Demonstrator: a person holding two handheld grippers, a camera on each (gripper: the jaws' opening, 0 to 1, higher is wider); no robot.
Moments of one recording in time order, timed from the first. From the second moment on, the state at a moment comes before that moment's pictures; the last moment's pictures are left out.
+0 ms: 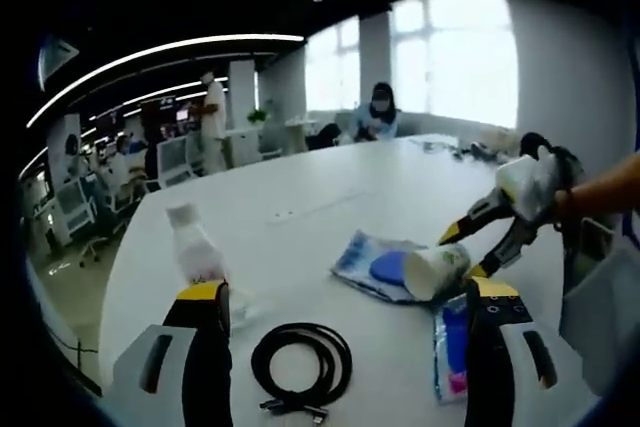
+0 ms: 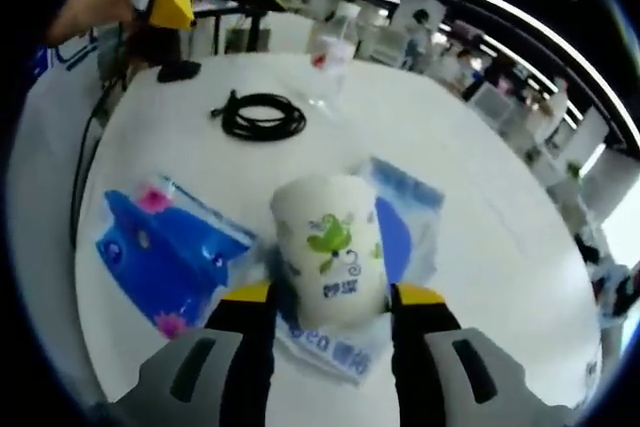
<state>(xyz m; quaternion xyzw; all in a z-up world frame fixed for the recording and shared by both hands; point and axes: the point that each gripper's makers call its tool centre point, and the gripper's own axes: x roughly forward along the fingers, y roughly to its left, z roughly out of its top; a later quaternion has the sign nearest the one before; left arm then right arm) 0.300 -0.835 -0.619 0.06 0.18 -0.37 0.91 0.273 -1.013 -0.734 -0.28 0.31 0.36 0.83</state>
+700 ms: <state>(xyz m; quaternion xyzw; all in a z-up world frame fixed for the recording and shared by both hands) 0.292 -0.820 -0.623 0.04 0.19 -0.37 0.91 0.273 -1.007 -0.732 -0.24 0.31 0.35 0.85</state>
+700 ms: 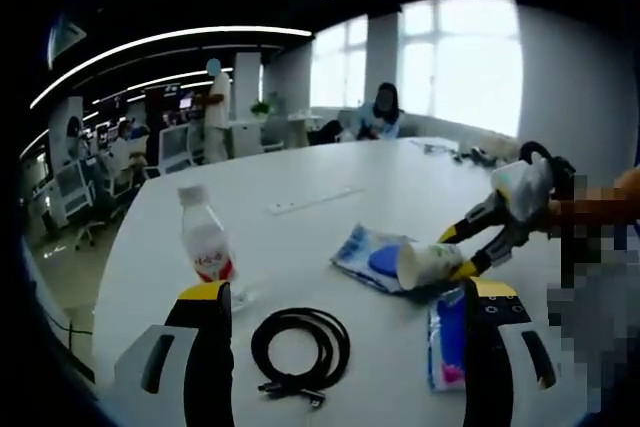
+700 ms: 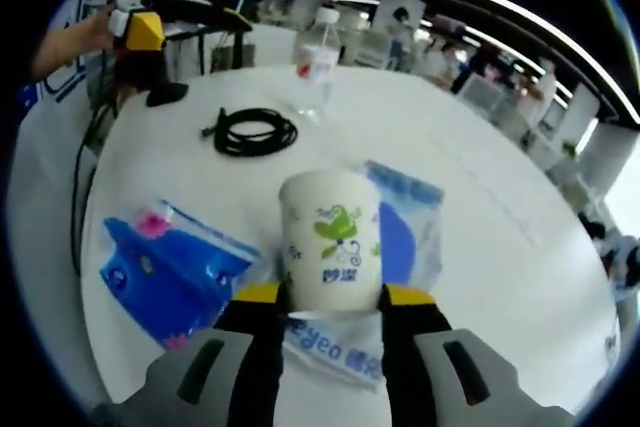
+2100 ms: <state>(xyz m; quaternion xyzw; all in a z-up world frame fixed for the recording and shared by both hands) 0.272 -0.858 -0.601 -0.25 0.19 -0.39 0.86 0.249 -0.919 -0.609 0.05 0.15 0.41 0.90</state>
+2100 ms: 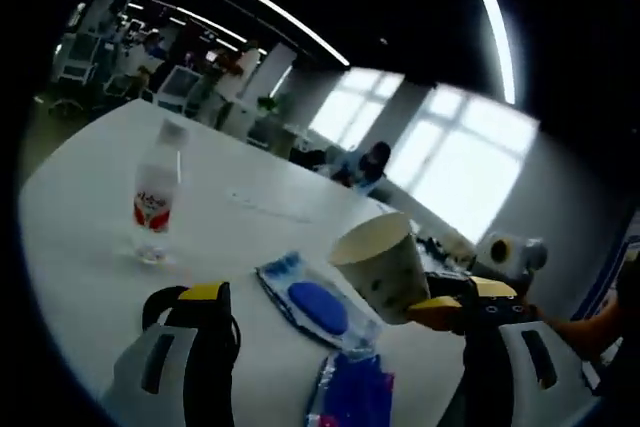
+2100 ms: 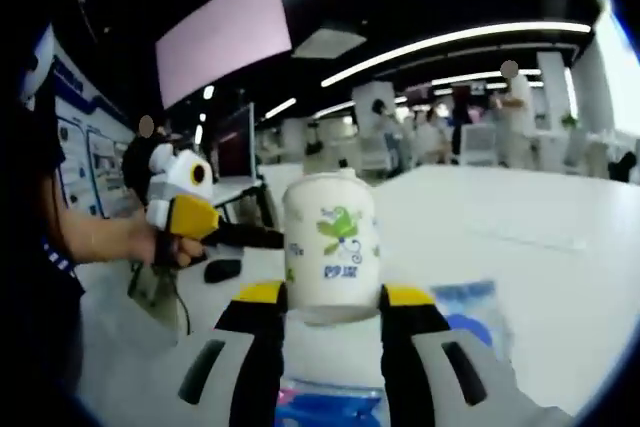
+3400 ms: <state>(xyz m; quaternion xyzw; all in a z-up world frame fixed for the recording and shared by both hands) 0.257 -0.876 -0.580 -0.37 0.19 -0.43 0.80 0.231 -0.885 -0.598 0.06 0.13 0.44 0.89</state>
